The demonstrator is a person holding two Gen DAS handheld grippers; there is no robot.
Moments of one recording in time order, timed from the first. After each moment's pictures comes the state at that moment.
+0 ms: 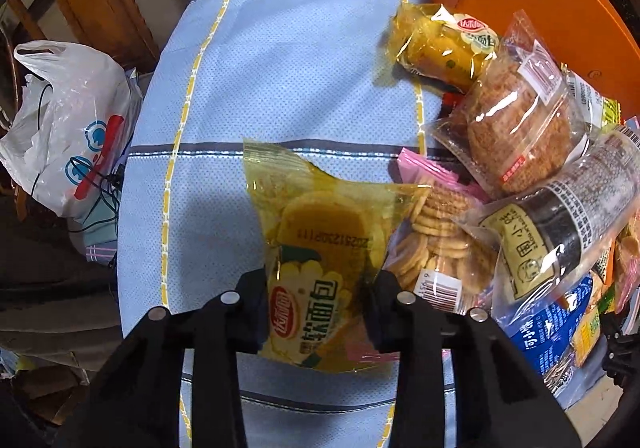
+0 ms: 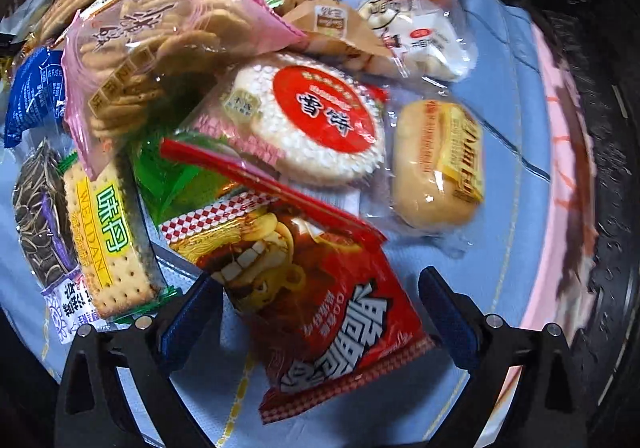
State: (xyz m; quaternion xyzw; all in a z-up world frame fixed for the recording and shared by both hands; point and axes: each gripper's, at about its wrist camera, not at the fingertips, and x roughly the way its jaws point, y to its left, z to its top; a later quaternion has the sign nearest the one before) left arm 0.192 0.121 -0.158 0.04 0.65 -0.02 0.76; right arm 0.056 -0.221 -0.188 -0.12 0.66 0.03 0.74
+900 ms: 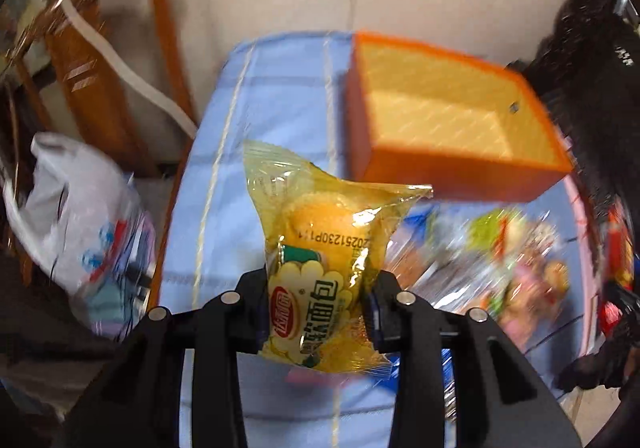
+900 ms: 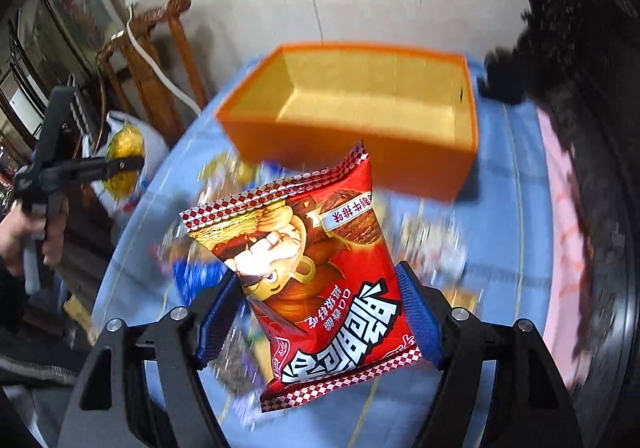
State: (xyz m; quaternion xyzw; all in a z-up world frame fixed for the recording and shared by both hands) left arm 0.216 0.089 -0.009 0.02 0.51 -0.09 0.85; right arm 0.108 -0.207 -0.007 0.03 0.48 0.11 0.87
